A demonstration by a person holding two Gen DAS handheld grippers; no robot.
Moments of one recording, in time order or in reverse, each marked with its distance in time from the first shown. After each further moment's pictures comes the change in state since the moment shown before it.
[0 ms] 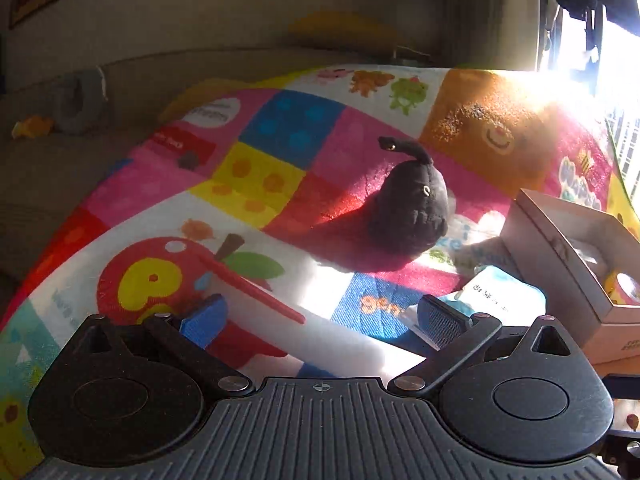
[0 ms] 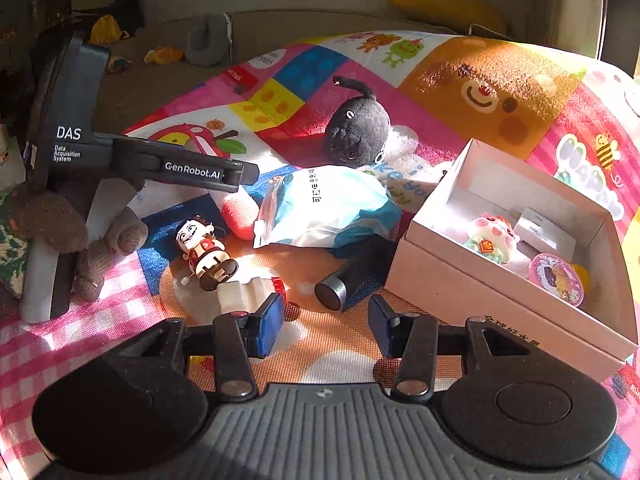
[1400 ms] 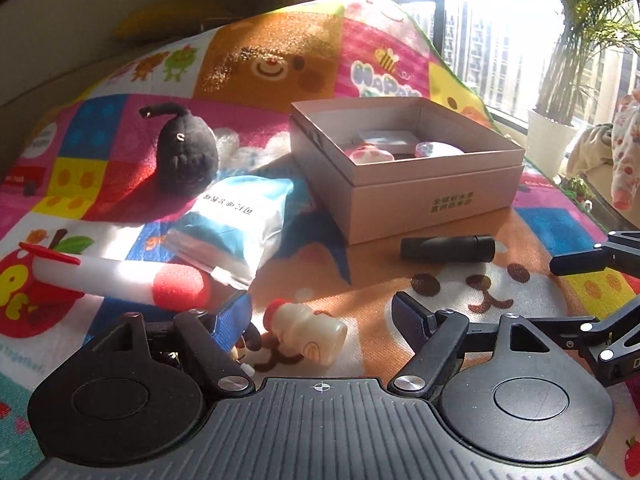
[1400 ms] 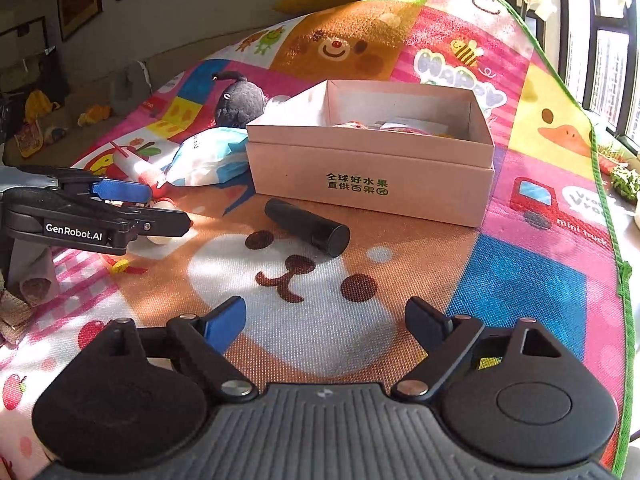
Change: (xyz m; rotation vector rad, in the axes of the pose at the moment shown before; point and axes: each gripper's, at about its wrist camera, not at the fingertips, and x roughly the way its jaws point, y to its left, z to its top) left arm -0.054 -0.113 -0.058 0.362 0.111 -0.342; right arm -0.059 -0.070 -0.107 0.273 -0.066 -0.098
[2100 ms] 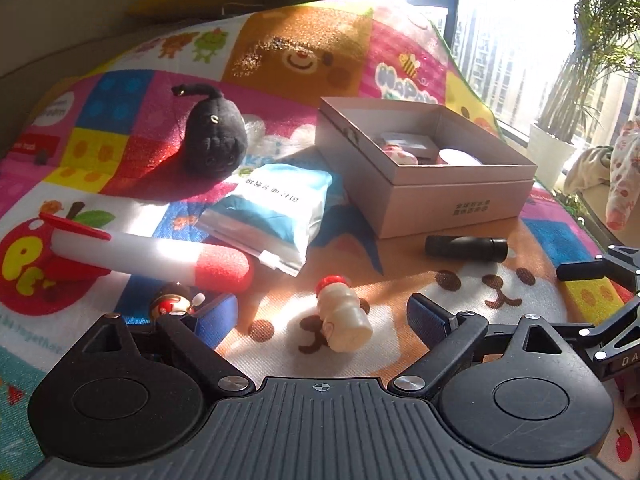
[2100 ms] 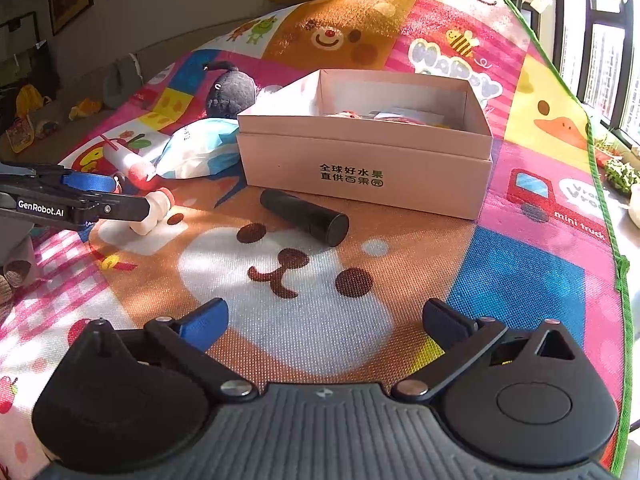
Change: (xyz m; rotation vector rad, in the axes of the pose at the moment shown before) left arm -0.012 0.035 -0.004 -0.076 0.022 -0.043; right arm 0.006 0.001 0.002 0.002 0.038 -0.033
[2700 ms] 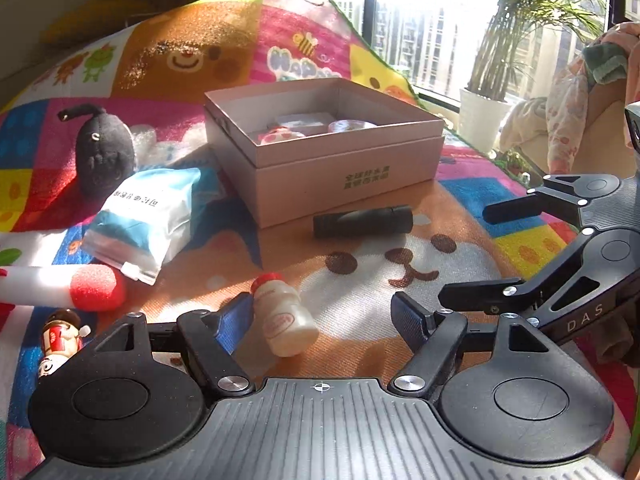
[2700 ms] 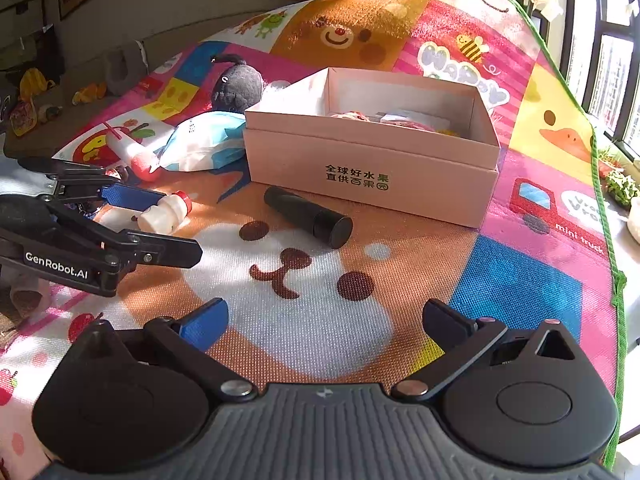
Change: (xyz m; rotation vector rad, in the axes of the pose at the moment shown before) left arm 0.019 -0.059 -0.010 0.170 0.015 -0.156; right arm 0.000 0.004 0.004 -0.054 -0.005 -0.022
